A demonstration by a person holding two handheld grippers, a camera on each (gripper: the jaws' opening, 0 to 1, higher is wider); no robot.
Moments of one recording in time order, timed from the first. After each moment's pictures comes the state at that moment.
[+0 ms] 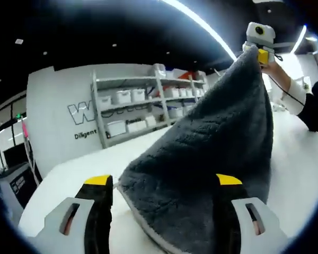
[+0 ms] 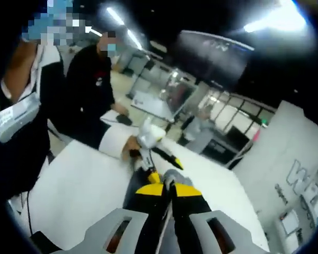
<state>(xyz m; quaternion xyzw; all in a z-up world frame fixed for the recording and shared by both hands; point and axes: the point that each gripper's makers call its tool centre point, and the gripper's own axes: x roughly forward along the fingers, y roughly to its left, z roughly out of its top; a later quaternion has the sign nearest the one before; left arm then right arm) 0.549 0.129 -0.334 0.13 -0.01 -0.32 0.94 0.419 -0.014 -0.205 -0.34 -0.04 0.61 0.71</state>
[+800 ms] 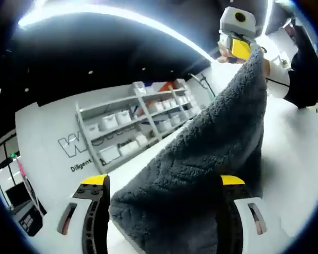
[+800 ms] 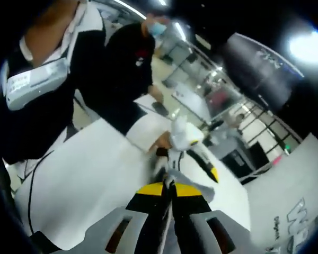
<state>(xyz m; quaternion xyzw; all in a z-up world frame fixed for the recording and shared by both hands) 0.527 0.092 -0.312 0.21 -0.09 -0.36 0.90 0.368 0.014 -0.249 -0.46 -0.06 0.67 0.58</state>
